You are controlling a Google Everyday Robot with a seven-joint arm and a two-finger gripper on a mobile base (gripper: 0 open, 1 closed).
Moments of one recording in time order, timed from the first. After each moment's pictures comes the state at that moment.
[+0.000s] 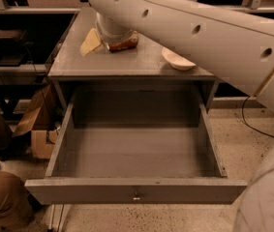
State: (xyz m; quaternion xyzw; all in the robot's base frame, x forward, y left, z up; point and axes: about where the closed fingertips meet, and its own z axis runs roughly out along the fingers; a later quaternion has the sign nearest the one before) arm 0.715 0.061 0.934 -0.23 0.90 0.01 0.37
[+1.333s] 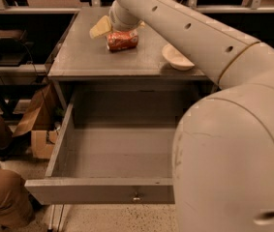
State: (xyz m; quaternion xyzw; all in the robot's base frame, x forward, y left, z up) arm 0.829 0.051 0.922 -0.20 0.89 0.08 0.41
